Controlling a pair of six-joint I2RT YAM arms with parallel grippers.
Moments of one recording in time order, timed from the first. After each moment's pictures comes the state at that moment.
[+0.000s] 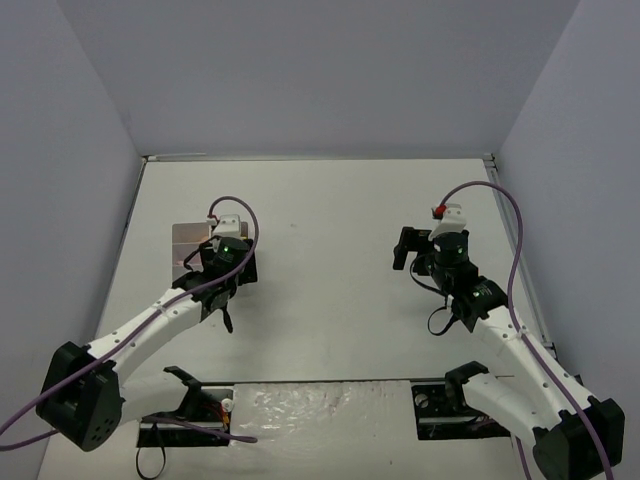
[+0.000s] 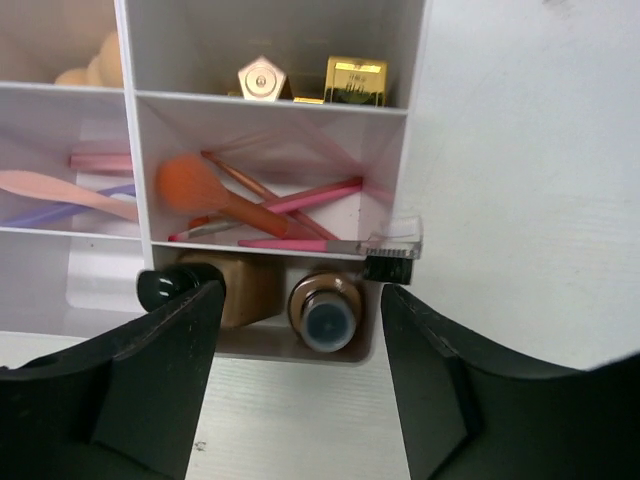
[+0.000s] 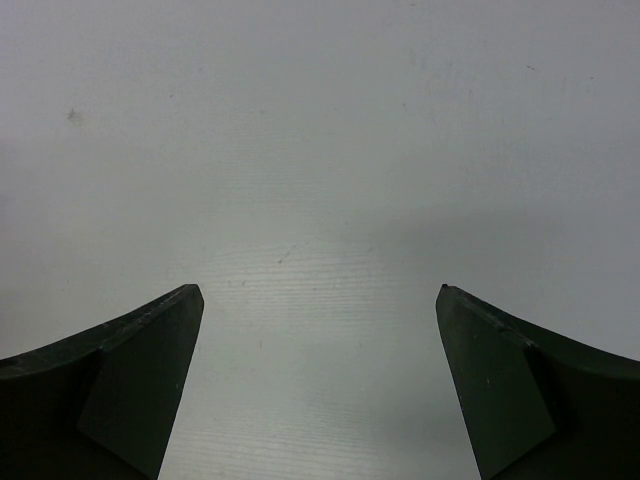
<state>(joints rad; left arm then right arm) -0.51 1.16 0.69 -0.29 -0.48 -0.41 0.37 0.89 0.64 -0.24 0.20 0.31</state>
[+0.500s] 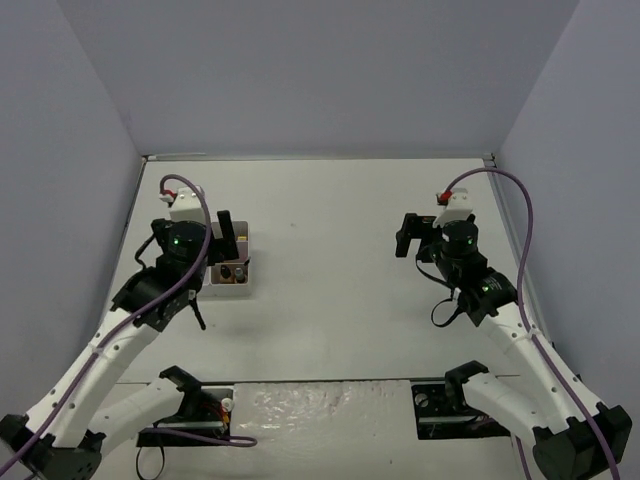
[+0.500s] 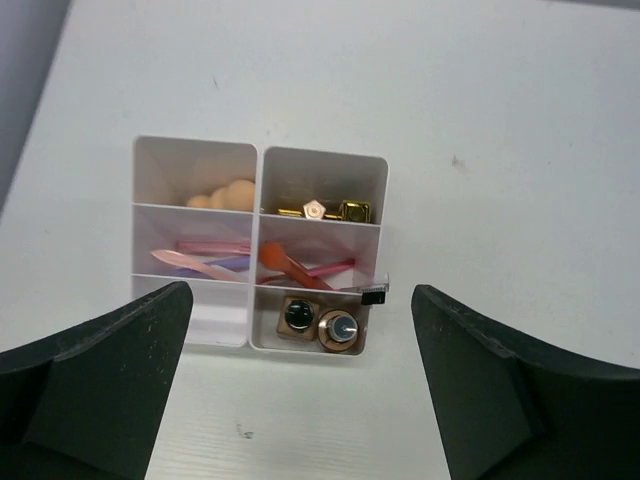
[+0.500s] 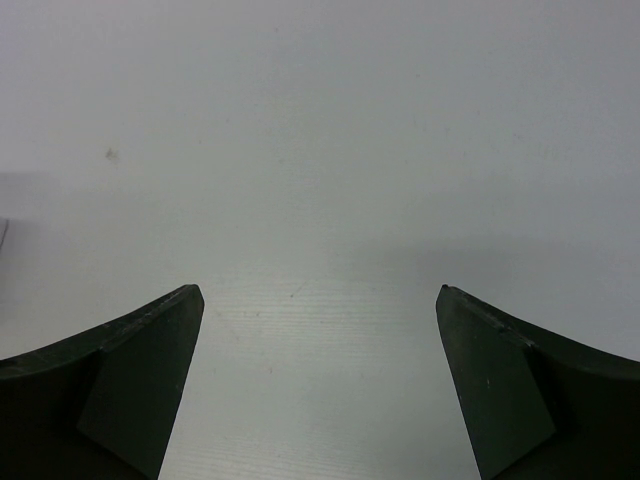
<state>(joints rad) -0.51 0.89 1.00 -0.59 -0.54 -0.33 0.37 0.89 0.77 -0.28 0.20 0.25</state>
